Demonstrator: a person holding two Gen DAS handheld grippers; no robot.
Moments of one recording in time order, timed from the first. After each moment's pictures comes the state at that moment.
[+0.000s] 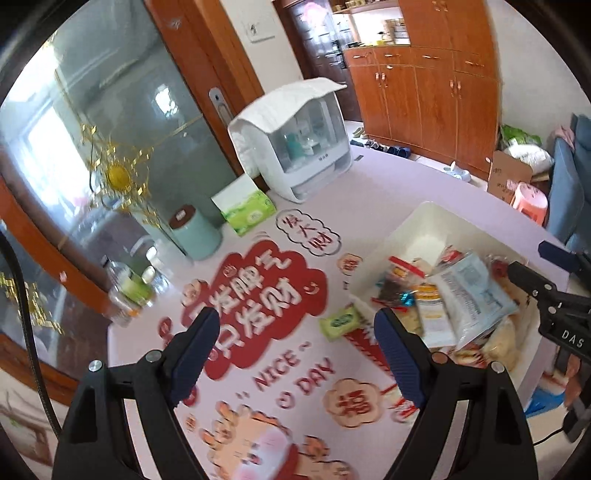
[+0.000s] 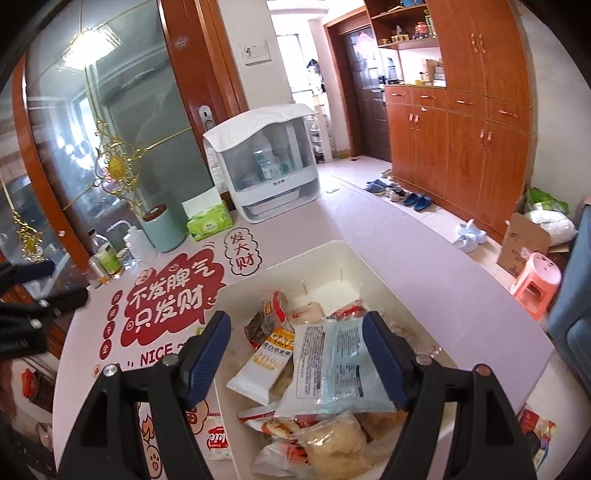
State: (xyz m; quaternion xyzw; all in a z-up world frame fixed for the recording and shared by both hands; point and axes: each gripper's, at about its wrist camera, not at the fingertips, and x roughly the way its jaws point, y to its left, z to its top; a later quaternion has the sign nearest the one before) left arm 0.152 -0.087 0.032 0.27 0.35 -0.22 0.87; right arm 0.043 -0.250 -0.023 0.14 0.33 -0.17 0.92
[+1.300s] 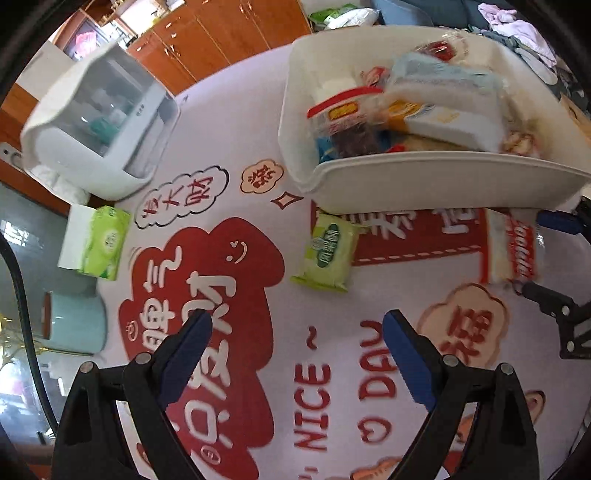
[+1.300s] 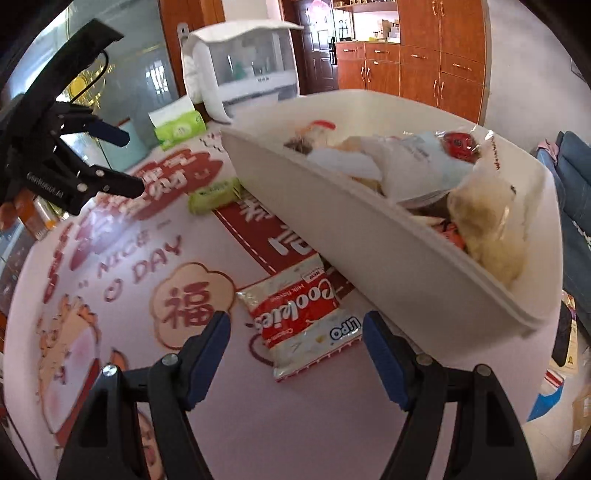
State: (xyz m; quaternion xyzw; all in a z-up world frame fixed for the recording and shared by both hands) left arm 0.263 -0.099 -0.174 0.49 0.34 -0.48 0.64; right arm 0.053 -0.091 -0.207 0.15 0.40 -0.28 0.86
